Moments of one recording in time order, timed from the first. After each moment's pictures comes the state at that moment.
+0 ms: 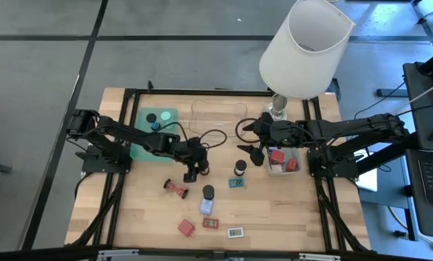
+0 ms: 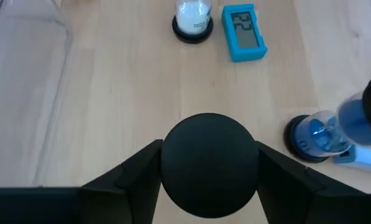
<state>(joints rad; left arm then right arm) -0.07 1.53 0.89 -0.23 -0.02 -0.07 0.13 1.22 1.03 -0.36 0.30 0.31</state>
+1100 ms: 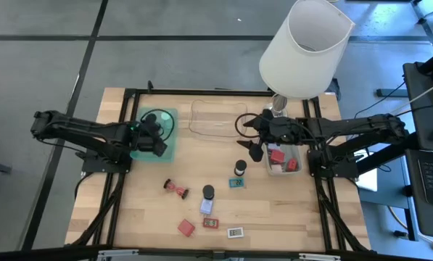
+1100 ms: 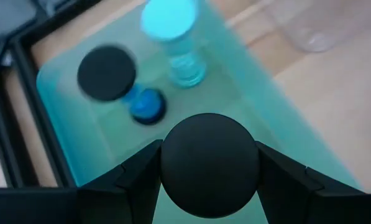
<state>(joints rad) -0.07 0.98 0.70 -1.08 -0.59 -1.01 0.09 1.22 1.03 -0.36 0.31 0.31</state>
